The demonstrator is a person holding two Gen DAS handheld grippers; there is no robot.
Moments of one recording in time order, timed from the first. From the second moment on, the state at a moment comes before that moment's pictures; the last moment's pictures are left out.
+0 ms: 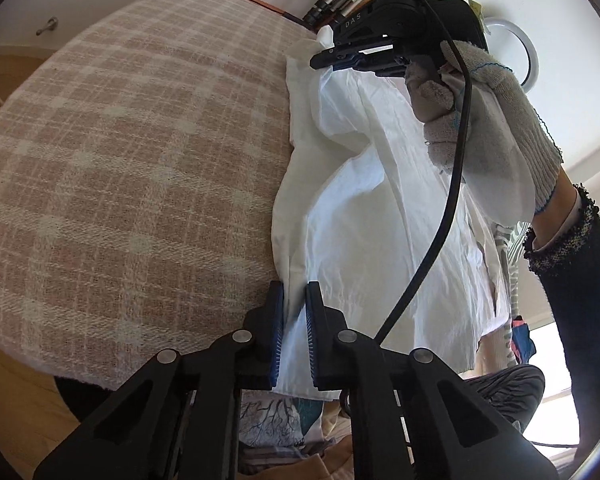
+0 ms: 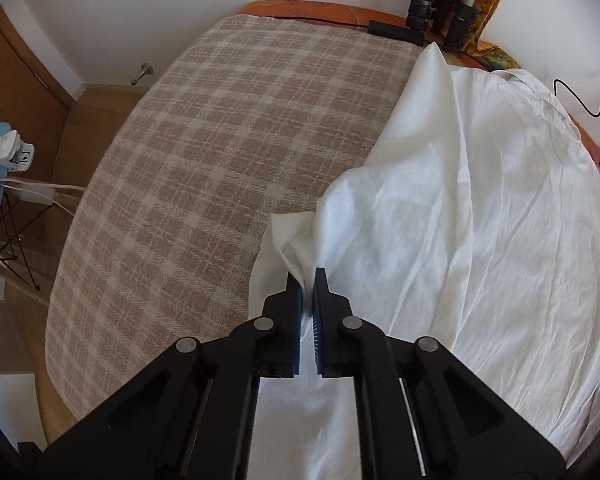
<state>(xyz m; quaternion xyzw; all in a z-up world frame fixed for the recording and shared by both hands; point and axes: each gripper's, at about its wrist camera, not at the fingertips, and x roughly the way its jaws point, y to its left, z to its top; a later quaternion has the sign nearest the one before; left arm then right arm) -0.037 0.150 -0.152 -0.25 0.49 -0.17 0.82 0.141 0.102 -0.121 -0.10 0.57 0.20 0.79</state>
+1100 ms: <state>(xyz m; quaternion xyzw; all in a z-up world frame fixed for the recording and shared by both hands) -0.046 0.057 -0.116 -0.17 0.47 -0.28 0.82 0.175 -0.052 -0.065 0.05 0.53 0.22 0.82</state>
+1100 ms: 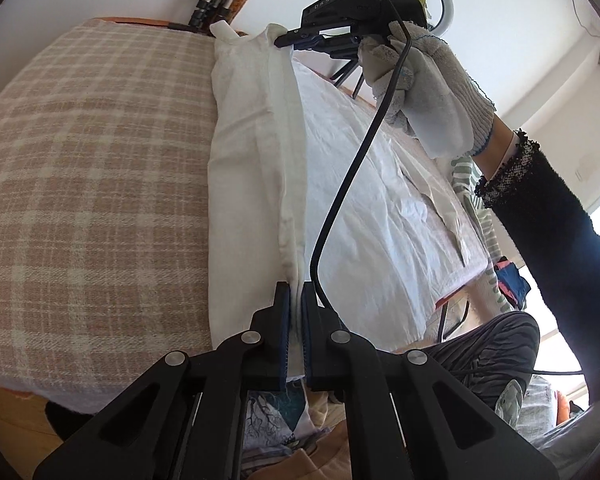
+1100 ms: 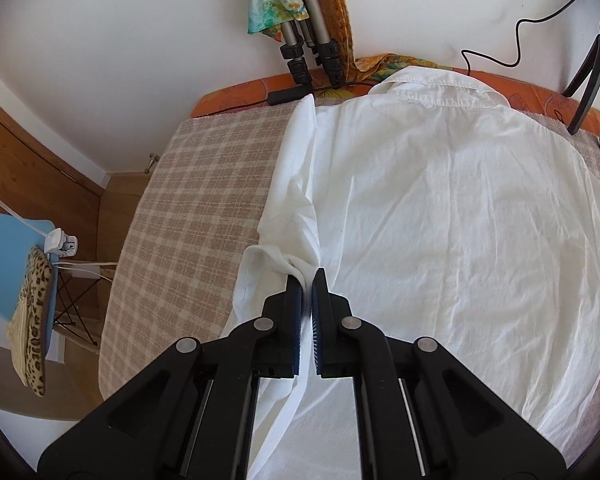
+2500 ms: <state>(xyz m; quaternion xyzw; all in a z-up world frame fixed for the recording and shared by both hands) -0.006 -0.063 -0.081 -0.08 0.46 -0.33 0.82 0.019 -0.473 -0.064 0.17 0.44 -0.01 0.88</state>
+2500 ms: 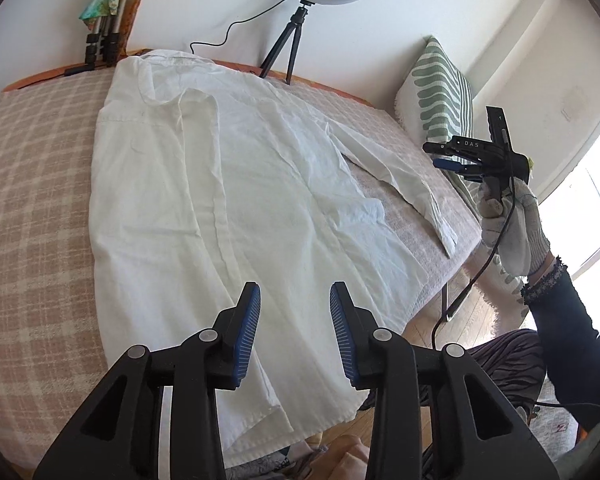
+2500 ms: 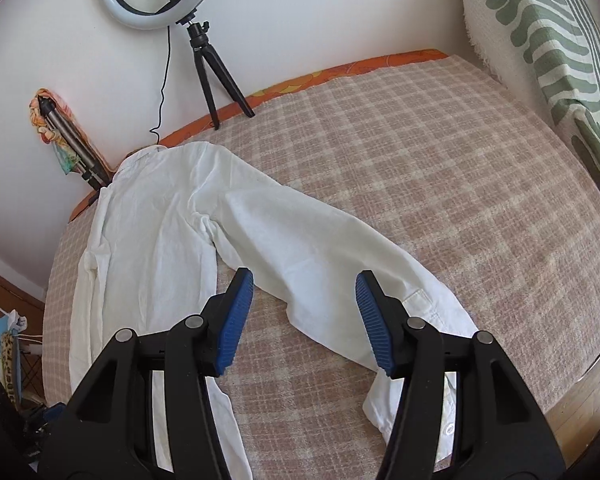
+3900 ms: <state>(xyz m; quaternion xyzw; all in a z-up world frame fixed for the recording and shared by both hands) 0.035 -0.124 -0.108 -0.09 0.50 -0.34 0.79 -0.068 -0.504 -0.071 0.19 0.42 -0.04 0.89</state>
